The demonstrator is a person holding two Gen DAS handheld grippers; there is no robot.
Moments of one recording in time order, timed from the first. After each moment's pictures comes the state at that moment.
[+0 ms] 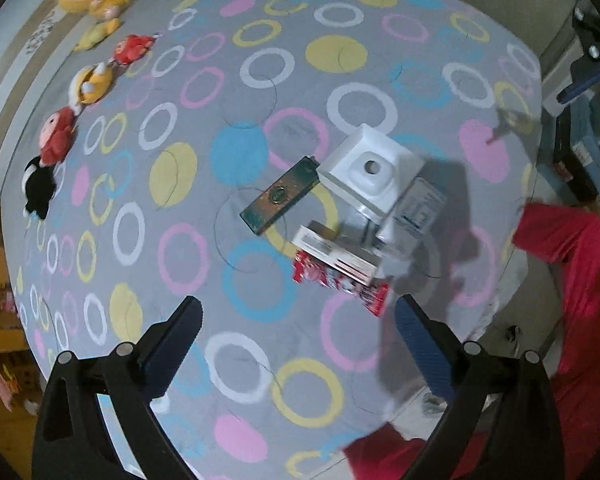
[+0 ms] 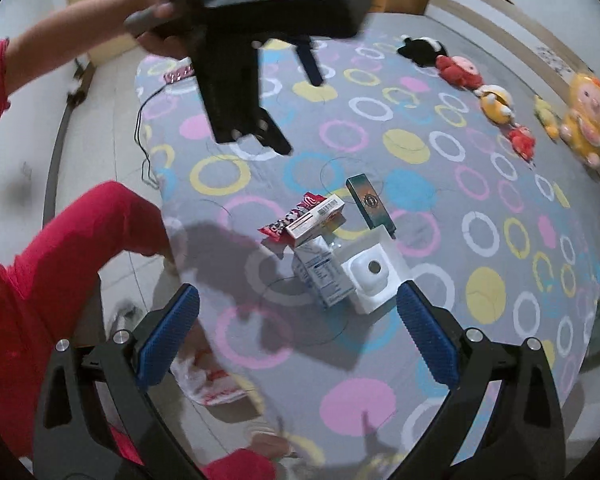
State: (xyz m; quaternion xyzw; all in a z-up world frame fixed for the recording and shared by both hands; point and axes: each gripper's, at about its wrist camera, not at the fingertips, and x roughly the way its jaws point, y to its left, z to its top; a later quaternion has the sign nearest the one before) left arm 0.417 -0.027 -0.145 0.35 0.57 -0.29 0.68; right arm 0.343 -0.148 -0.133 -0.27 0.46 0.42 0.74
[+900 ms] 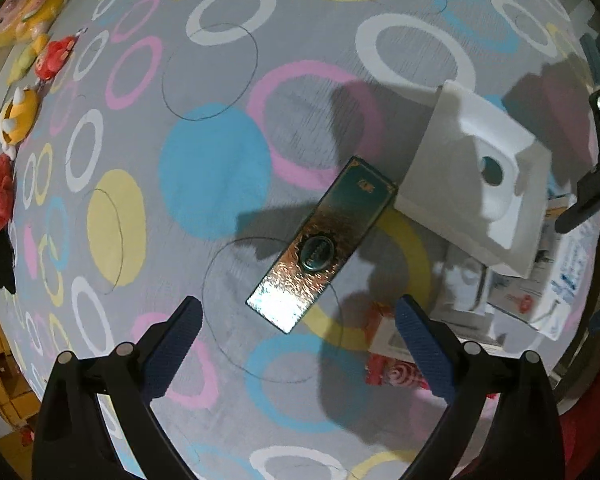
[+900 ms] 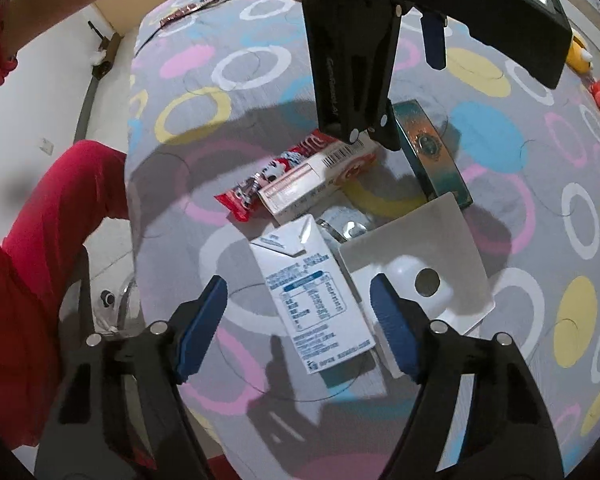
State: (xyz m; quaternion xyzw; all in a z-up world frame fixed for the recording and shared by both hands) left arm 0.511 -0.062 -0.287 0.42 0.58 -0.33 0.61; right arm 0.418 -0.114 -0.290 -0.25 0.55 0.47 0.64
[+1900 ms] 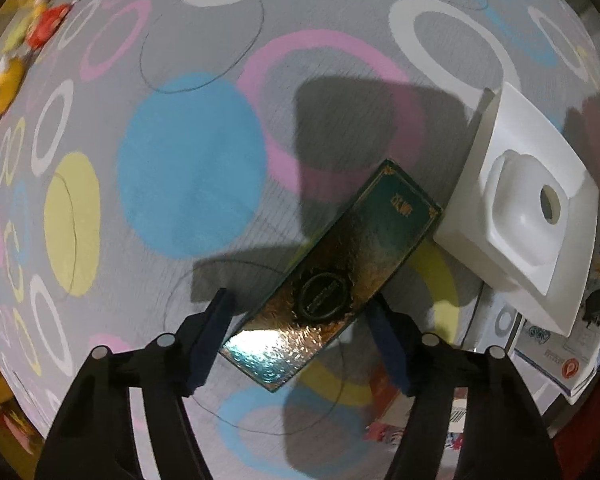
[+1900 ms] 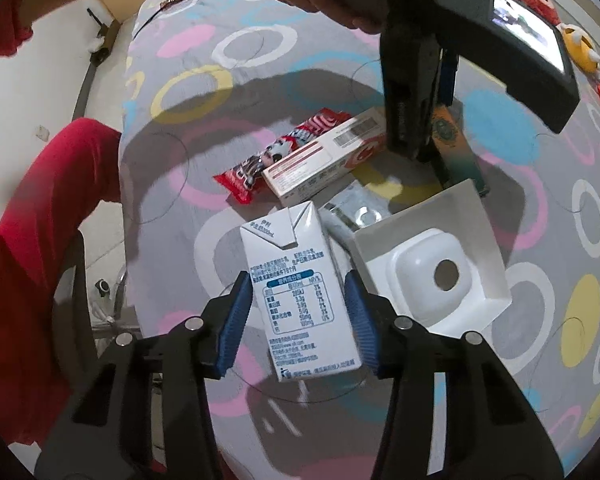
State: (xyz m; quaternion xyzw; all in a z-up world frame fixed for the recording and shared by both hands) left arm 0.550 -0.077 -0.343 0.37 0.61 -0.32 0.62; right arm 0.409 -0.114 -0.303 -0.27 0.56 0.47 0.63
